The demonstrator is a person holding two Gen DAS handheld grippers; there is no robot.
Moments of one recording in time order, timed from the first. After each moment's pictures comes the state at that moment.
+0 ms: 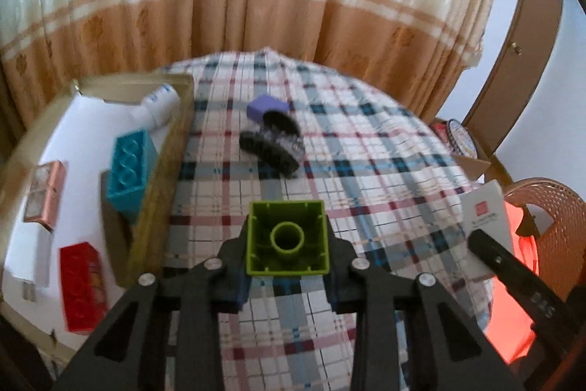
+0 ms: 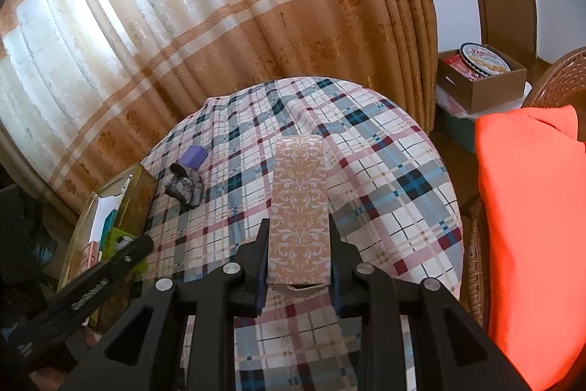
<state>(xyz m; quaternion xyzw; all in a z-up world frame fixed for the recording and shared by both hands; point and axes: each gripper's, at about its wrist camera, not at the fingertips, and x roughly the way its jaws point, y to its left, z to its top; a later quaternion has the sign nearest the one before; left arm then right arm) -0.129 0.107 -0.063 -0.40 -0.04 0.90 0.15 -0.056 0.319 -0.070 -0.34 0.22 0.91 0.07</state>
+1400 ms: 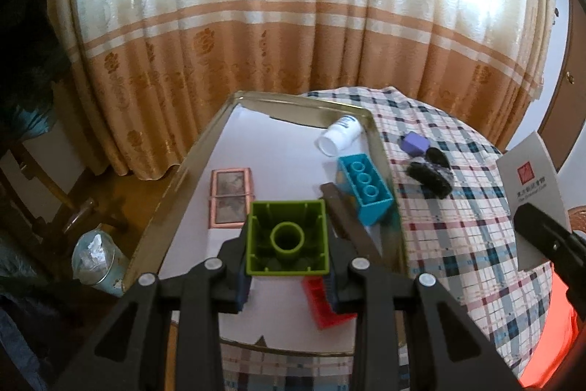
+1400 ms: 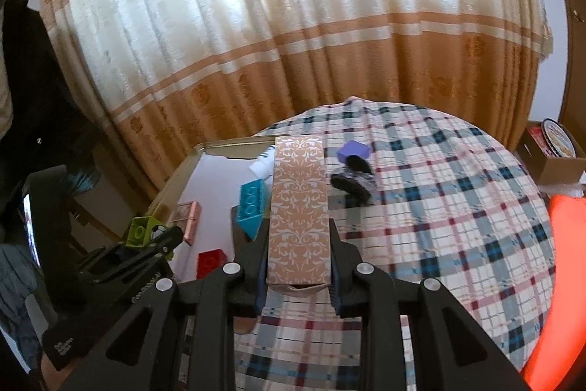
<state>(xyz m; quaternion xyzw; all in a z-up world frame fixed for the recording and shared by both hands) -0.113 -0.037 -0.046 -0.37 -0.02 0.93 0.00 -0.073 0.145 -0.010 -0.32 0.11 0.94 -0.07</state>
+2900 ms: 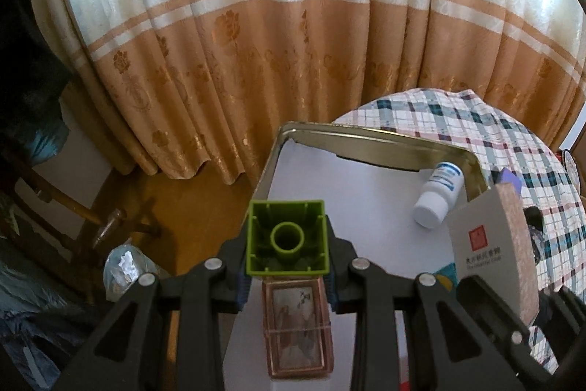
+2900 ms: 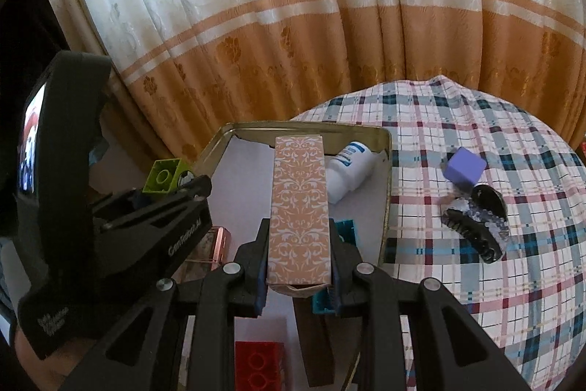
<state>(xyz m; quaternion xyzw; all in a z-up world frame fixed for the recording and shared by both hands) -0.249 -0.072 -0.054 -0.43 0.02 0.90 -0.07 -0.206 0.058 -0.047 -0.40 0.08 0.90 -0.13</state>
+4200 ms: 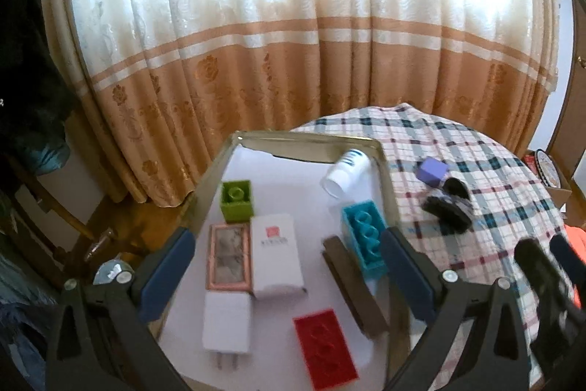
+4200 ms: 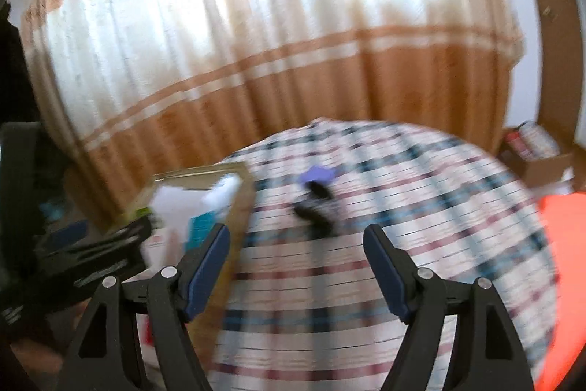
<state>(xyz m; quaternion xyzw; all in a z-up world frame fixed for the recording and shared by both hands) -0.147 -0.010 -0.030 -0.34 0.03 0.94 -0.03 -0.091 0.171 -0.037 -0.26 0.11 0.96 0.02</state>
